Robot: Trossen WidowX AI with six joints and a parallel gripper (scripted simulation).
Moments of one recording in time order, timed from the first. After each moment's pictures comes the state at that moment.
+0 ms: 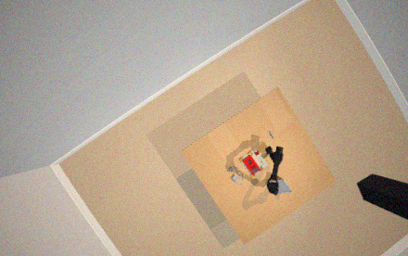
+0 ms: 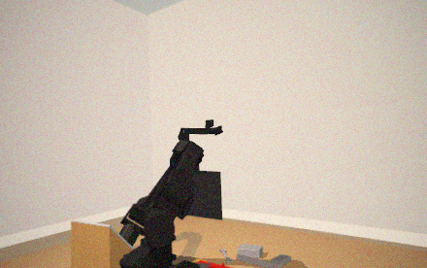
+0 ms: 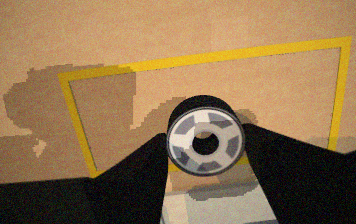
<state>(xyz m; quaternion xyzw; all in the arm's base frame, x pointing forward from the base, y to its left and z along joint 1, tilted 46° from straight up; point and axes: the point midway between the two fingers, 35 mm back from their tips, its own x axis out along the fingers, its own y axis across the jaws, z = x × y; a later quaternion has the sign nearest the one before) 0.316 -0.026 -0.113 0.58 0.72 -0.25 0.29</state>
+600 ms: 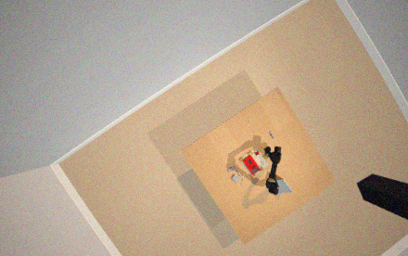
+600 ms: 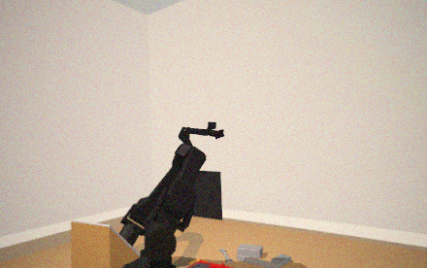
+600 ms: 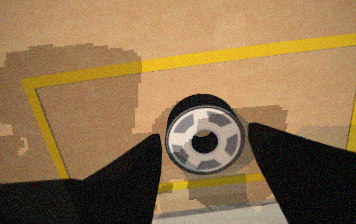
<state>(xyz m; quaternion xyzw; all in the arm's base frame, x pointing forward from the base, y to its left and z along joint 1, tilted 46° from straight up) 0.307 -0.007 -0.128 0.57 0.73 -0.25 0.28</state>
